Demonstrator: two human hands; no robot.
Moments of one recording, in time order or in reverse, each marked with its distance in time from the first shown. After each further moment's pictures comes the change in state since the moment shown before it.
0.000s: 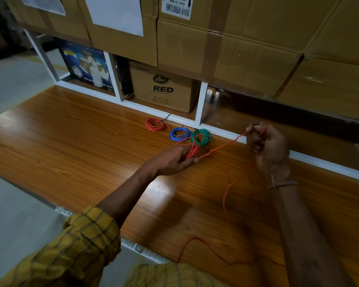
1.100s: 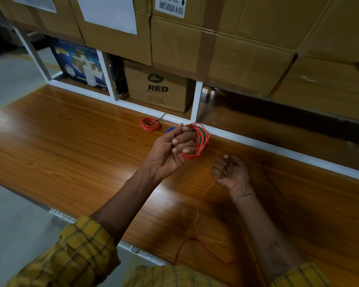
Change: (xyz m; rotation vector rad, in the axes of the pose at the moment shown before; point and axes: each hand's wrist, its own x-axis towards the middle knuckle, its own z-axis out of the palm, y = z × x) left_hand 0.006 0.046 -0.002 -2.089 -0.043 -0.013; right_hand -0.003 0.131 -0.008 0.953 -0.110 0.657
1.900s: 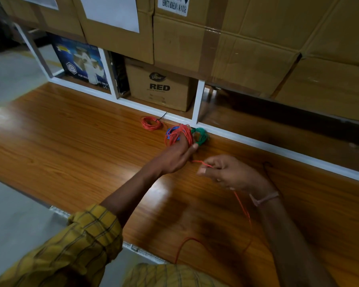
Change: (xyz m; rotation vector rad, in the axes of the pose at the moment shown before) left_hand 0.009 0.007 -0.043 1.914 0.255 0.035; right_hand -0.073 0.009 0.113 -1.691 -0.046 0.073
